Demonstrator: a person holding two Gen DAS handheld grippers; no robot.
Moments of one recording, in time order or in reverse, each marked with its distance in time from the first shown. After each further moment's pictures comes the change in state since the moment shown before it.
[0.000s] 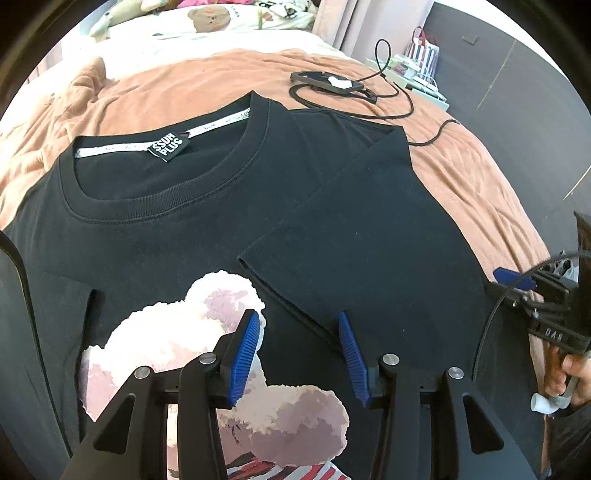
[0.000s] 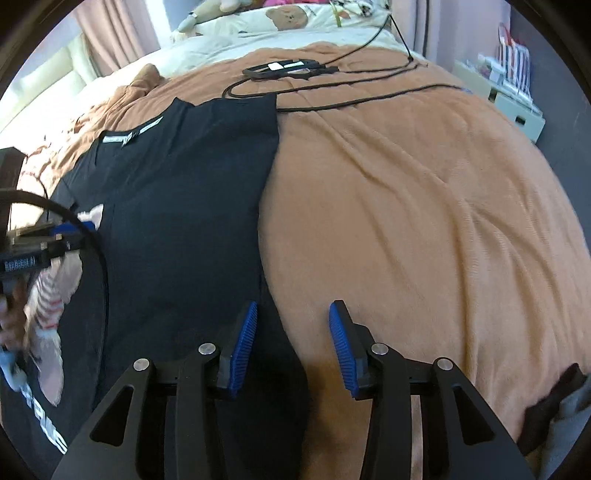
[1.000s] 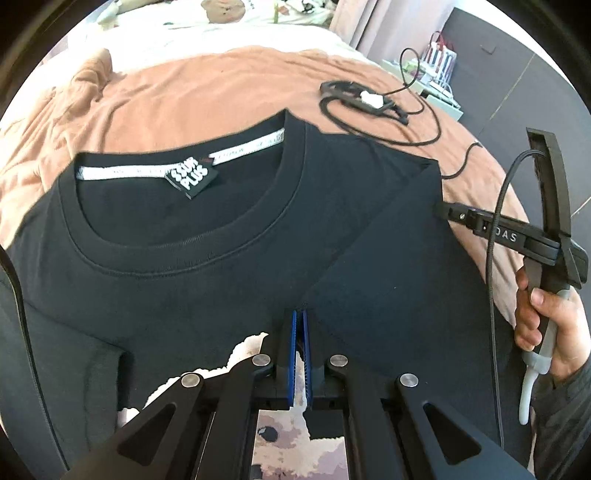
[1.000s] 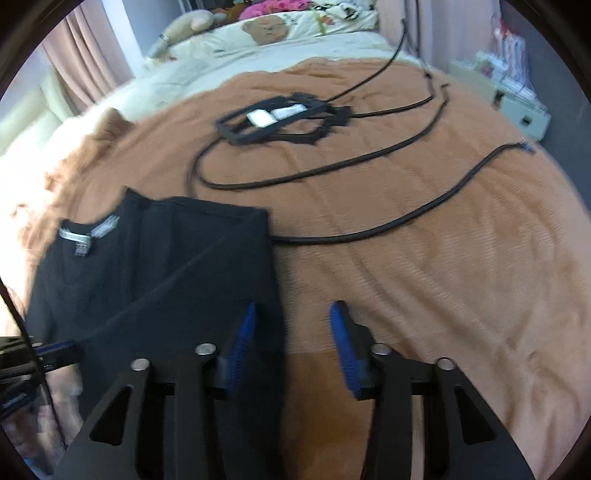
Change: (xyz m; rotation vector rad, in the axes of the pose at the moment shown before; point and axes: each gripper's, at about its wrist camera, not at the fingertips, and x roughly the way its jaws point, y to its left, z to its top) left arm 0.012 0.029 0.044 -0.053 0.034 0.004; right arm 0.083 0.005 0.121 0.117 -0.038 -0.018
